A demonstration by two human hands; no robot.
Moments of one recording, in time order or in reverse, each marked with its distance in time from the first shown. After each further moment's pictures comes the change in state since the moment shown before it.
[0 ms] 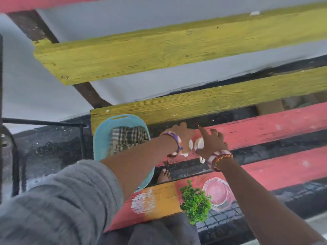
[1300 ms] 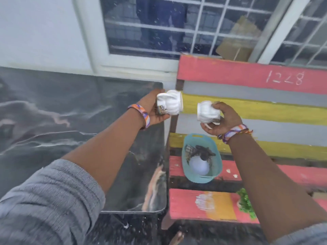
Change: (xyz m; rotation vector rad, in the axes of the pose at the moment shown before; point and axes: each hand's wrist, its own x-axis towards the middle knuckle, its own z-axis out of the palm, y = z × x) left_hand -0.429 -0.170 0.026 -1.905 0.742 0.131; right_hand -0.278 -0.252 -0.017 1.661 -0.111 -0.327
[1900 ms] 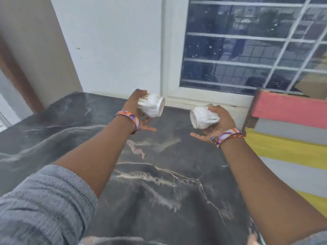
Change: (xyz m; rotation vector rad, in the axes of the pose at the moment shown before) left_hand -0.057 0.139 -0.236 -0.149 0.397 0.198; right_hand 0.050 0.068 0.268 -0.051 -0.362 0.090
